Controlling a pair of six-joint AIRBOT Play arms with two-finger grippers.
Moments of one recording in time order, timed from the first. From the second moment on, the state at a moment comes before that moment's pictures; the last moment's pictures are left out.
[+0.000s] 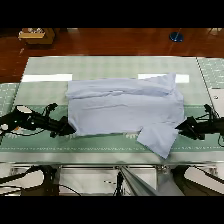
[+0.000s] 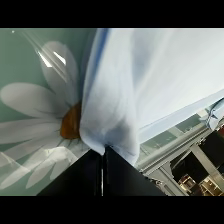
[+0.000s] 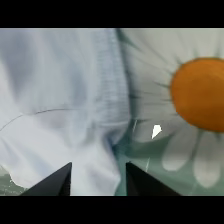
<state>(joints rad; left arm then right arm) 0.22 -1.39 0.54 0.83 -1.21 -1.23 -0.66 -1.26 0.60 -1.02 1.26 1.19</state>
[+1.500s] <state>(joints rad) 0.24 -1.49 1.08 0.59 -1.03 -1.14 -0.26 -1.41 1.09 -0.77 0.58 1.20</state>
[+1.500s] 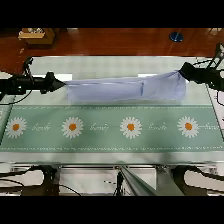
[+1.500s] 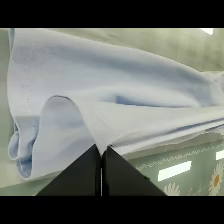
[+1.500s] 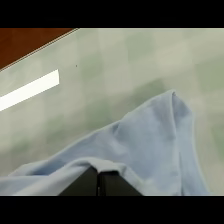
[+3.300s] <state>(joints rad) 0.27 -1.64 1.32 0.61 -1.33 -1.12 -0.45 -1.77 1.27 -0.73 0.96 1.27</state>
